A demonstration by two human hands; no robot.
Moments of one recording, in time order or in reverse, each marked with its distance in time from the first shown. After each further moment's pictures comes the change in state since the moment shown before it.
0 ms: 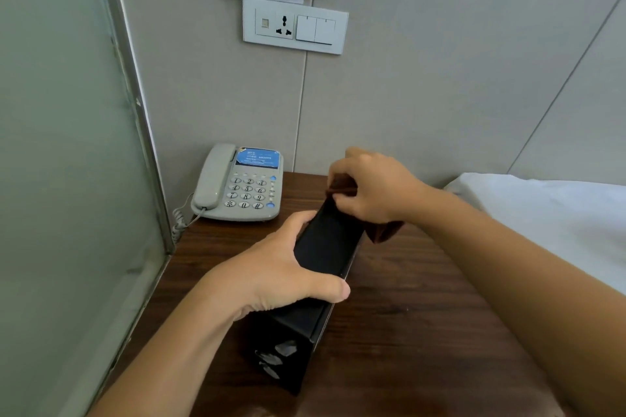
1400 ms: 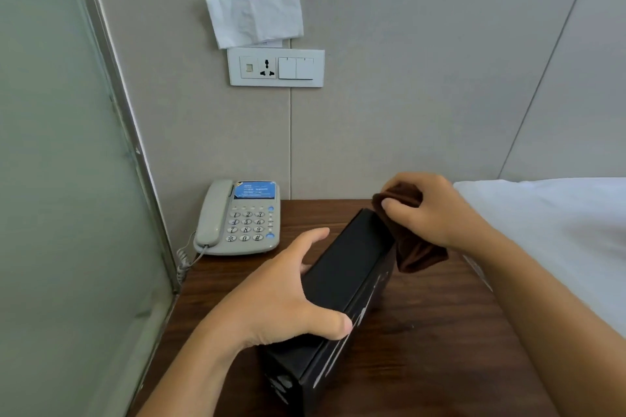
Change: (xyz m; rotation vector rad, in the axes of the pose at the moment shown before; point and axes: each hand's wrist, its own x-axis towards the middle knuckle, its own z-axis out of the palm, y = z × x) left_hand -0.011 0.017 -0.002 0.154 -0.013 0.132; right_hand -0.064 0.048 -0.014 0.368 0.327 0.297
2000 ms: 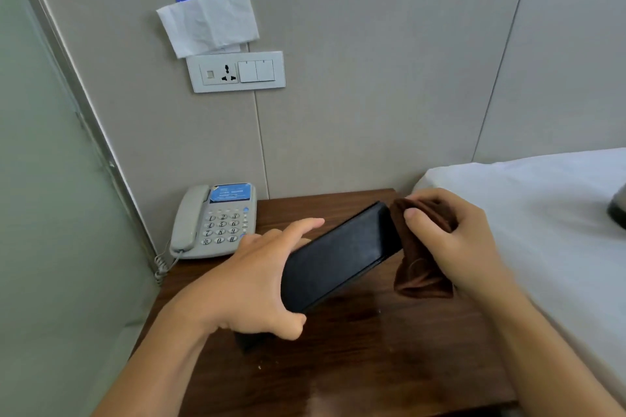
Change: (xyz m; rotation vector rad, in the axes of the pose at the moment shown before) left_hand 0.006 0.033 0.008 0.503 -0.063 0.120; right_hand -0.090 0.031 -0.016 0.551 0.358 0.159
